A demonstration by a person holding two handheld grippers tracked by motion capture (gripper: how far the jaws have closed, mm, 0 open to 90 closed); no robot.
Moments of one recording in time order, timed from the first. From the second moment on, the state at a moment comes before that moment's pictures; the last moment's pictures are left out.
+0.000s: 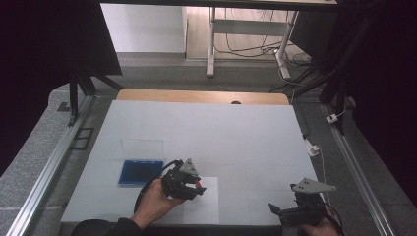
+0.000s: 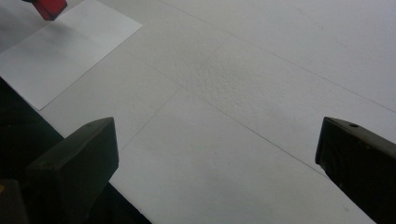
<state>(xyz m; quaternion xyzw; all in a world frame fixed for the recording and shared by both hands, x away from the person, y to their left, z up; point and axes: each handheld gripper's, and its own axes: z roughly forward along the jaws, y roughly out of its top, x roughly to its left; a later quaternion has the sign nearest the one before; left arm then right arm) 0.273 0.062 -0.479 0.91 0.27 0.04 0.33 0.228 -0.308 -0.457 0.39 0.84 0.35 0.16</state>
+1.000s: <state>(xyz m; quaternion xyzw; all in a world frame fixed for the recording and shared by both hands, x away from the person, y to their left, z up) 0.270 0.047 -0.503 0.92 0.26 0.06 0.29 0.227 -0.308 -0.457 0.38 0.84 0.35 0.16</state>
